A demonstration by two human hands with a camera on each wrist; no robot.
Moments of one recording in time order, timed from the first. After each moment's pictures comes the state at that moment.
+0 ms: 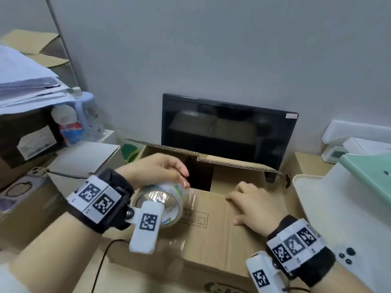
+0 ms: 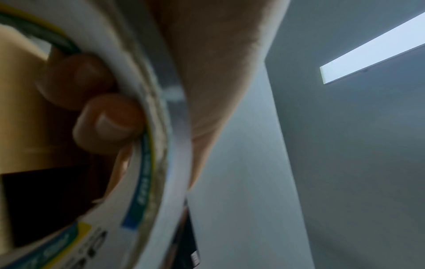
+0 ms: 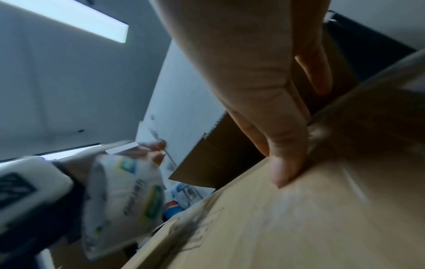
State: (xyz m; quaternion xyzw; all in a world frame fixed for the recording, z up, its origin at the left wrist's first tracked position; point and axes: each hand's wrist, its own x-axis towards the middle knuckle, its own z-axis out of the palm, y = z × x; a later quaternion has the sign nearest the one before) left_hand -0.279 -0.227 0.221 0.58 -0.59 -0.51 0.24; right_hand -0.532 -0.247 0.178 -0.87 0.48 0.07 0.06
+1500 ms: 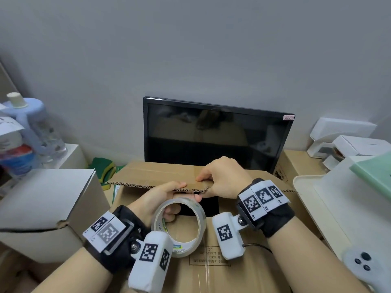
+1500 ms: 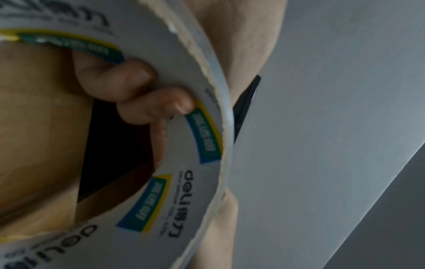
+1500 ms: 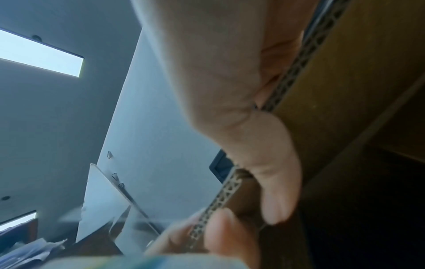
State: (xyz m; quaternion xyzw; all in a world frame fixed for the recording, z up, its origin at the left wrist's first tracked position) left_hand -0.255 -0.293 0.167 0.43 -0.26 -0.82 0.27; right_hand -0.429 -0.335 0.211 -0.86 0.49 0.00 0.15
